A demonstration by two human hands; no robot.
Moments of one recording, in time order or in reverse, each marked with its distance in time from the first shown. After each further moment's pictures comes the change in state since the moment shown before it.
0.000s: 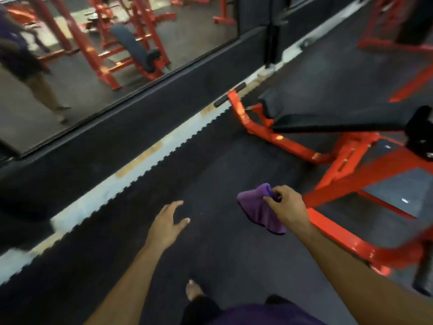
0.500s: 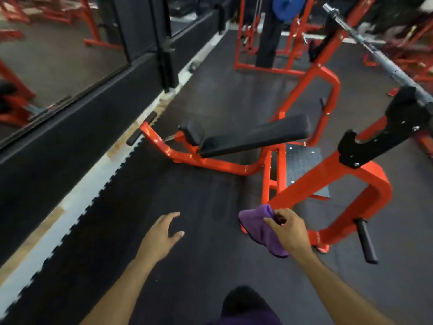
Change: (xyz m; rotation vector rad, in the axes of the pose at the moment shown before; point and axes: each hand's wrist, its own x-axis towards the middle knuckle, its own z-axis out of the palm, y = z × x) left_hand 0.322 0.061 0.011 0.015 -0.394 0.491; right_hand 0.089 -0.030 0.005 -0.028 0.472 0.400
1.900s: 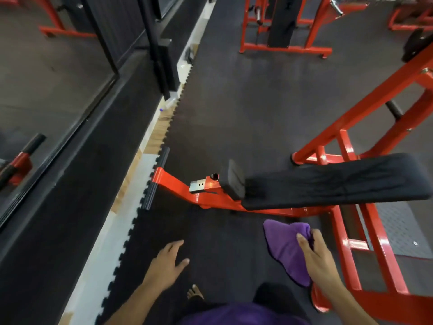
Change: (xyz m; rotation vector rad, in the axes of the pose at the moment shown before) left_hand 0.638 -0.230 -0.244 0.269 -0.334 -0.053; right_hand 0.509 -0.257 0.326 0.273 -0.008 0.521
